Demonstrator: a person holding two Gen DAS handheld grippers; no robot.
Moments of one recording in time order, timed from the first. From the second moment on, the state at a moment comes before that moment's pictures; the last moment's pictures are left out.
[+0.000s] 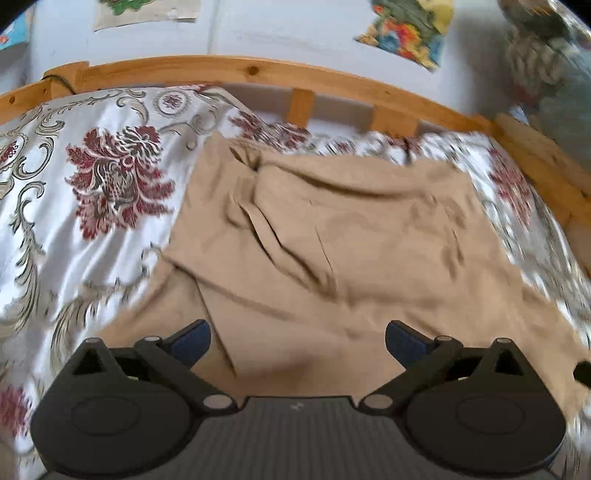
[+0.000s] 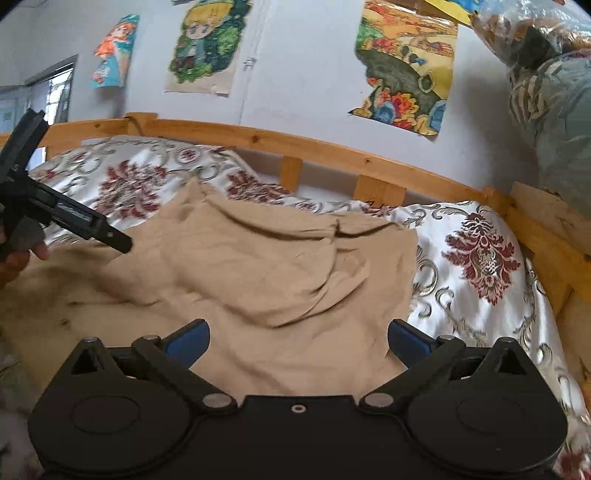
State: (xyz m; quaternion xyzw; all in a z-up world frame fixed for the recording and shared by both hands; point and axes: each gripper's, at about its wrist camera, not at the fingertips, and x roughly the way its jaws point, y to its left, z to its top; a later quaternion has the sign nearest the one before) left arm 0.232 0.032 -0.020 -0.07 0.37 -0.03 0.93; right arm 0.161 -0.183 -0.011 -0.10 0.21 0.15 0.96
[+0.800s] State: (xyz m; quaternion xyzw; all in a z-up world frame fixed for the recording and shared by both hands) left arm 0.176 0.014 -0.037 -0.06 0.47 -0.03 0.88; right arm 0.120 -0.155 -0.077 -0.22 0.38 0.18 0.88
